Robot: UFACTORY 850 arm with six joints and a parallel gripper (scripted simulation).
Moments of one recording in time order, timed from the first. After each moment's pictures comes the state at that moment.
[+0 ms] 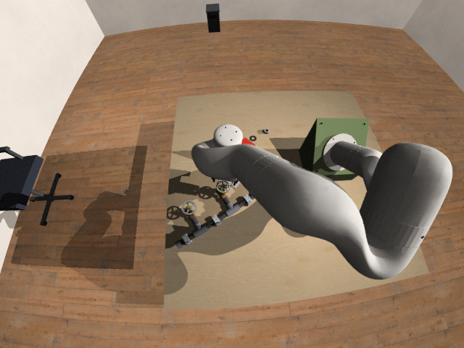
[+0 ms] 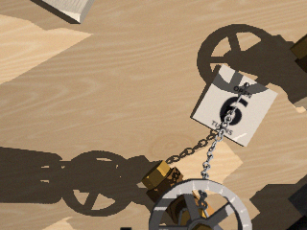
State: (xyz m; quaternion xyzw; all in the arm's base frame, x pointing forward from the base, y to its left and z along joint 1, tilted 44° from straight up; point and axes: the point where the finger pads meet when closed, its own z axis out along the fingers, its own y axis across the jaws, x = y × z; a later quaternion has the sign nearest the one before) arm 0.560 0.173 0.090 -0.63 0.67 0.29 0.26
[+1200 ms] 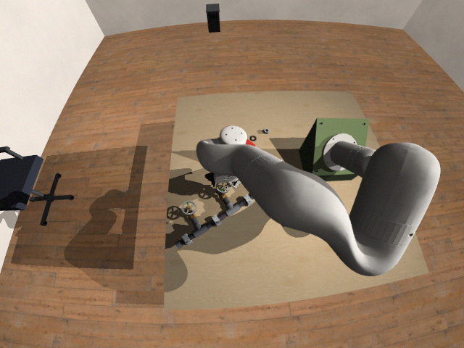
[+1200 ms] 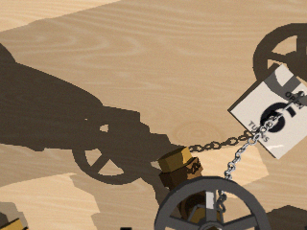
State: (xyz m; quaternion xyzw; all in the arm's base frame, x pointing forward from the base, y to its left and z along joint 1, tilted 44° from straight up) arm 0.561 0.190 0.078 -0.70 0.57 0.25 0.34
